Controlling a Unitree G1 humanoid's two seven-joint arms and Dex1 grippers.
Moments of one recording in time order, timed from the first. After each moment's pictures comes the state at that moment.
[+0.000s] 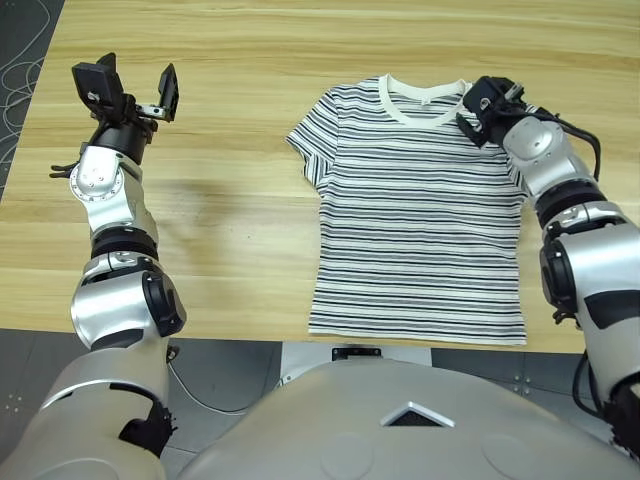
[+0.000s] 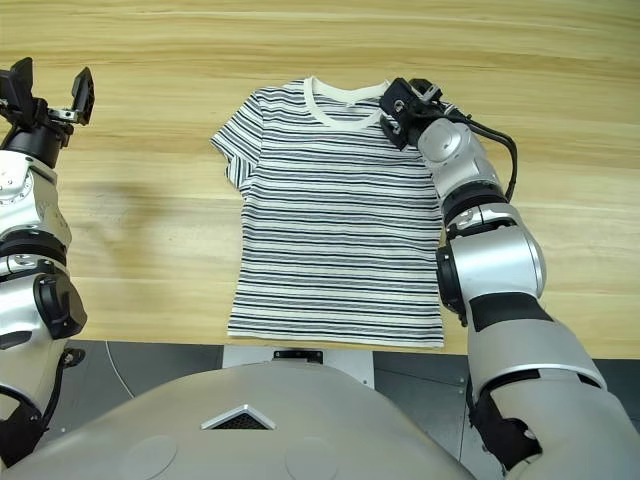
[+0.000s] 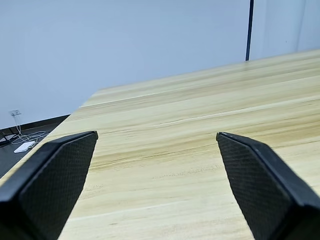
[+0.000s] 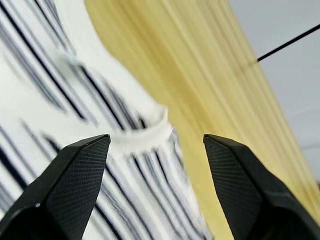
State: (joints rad) left arm -0.57 0.51 0.27 1.13 -0.17 -0.53 -0.52; right arm -0.85 -0.34 0.24 1.28 -0.39 -0.30 0.24
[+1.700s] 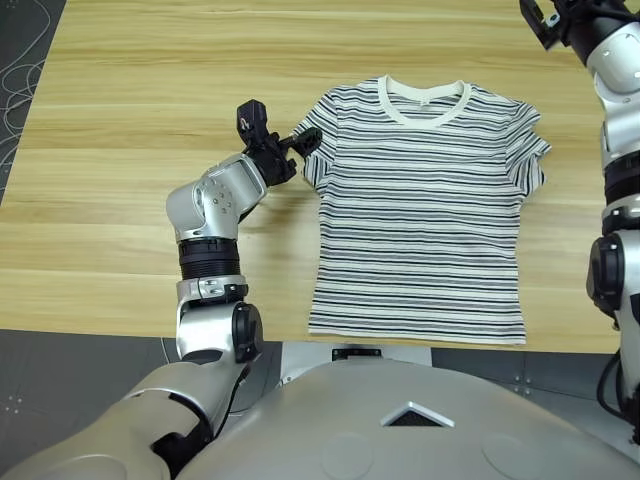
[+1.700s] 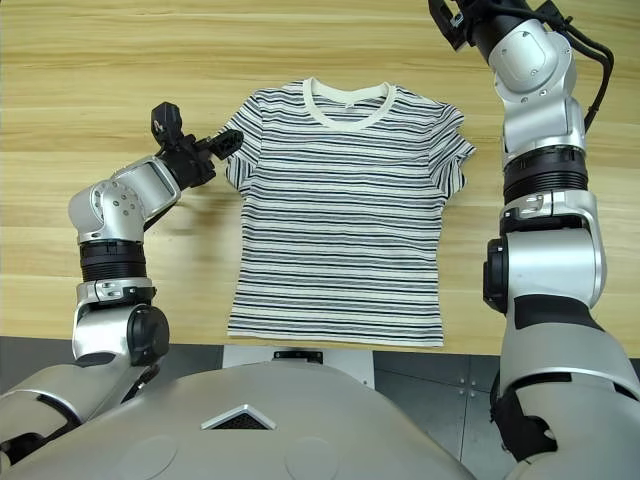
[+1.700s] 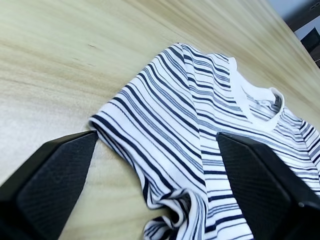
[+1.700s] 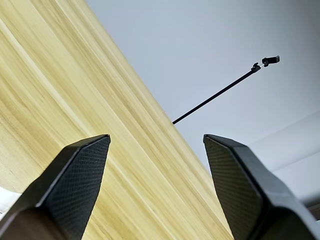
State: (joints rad) left arm -0.44 0.11 0.23 0.36 -0.49 0.85 -0.18; right arm -0.83 -0.53 0.14 0.87 -0.29 -0.30 0.31
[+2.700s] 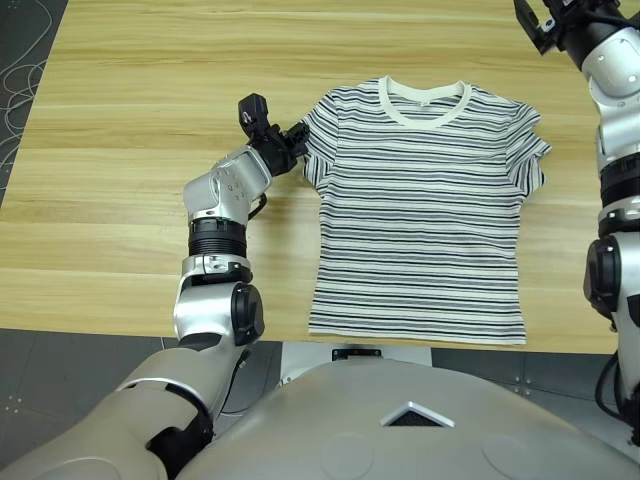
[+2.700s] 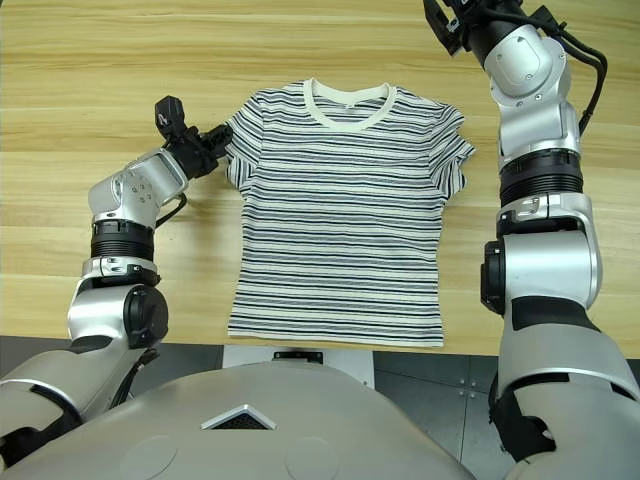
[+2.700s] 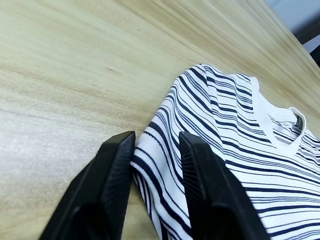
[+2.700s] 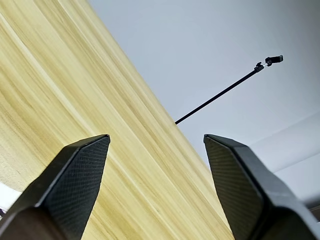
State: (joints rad) left arm -0.52 0.11 0.23 0.60 -0.45 0.66 -0.20; right arm -0.82 -0.52 0.14 0.87 -0.29 -0.30 0.31
